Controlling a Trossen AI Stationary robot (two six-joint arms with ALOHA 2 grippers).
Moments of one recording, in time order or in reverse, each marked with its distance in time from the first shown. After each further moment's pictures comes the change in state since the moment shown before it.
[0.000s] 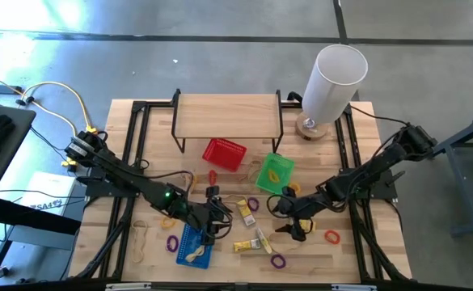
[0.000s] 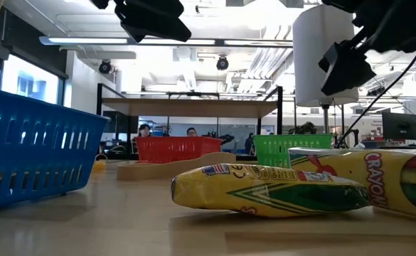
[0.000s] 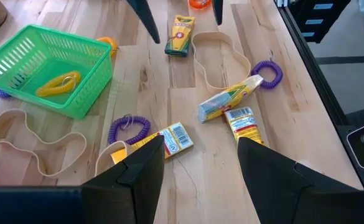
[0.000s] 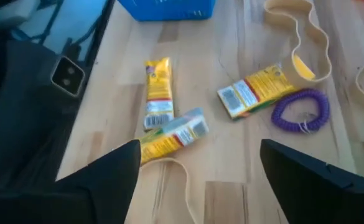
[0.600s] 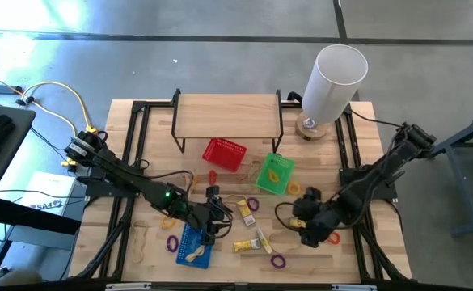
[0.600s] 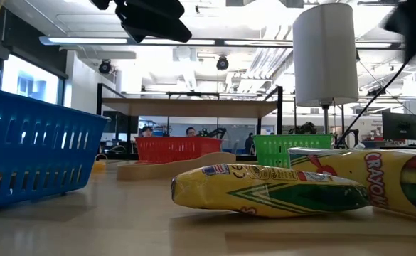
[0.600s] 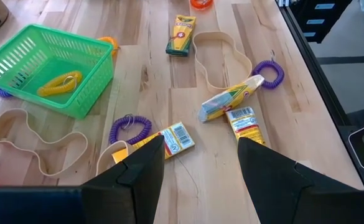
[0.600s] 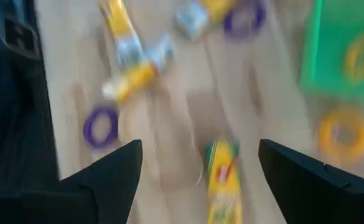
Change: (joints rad) left arm 0.000 0.000 0.000 -0.001 0.000 0.000; right arm 0.216 0.005 0.341 -0.790 0.144 0.489
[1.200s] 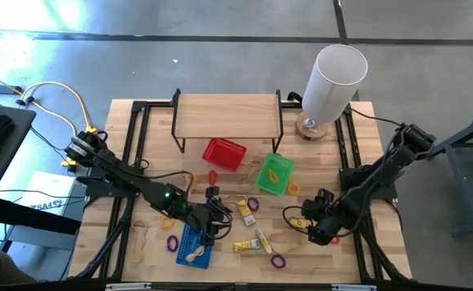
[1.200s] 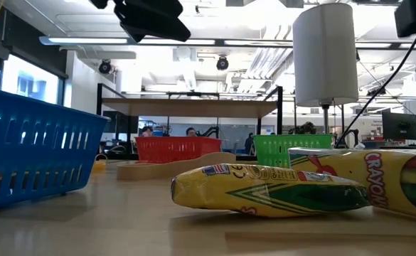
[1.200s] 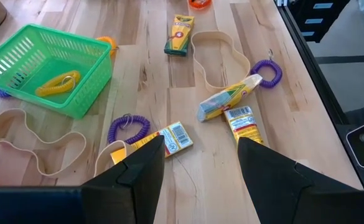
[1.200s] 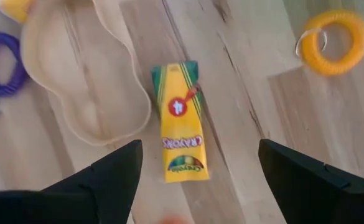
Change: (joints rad) left arm -0.005 0.000 0.000 -0.001 0.000 0.000; right arm 0.051 0.002 -0.202 0.013 -0.042 0.132
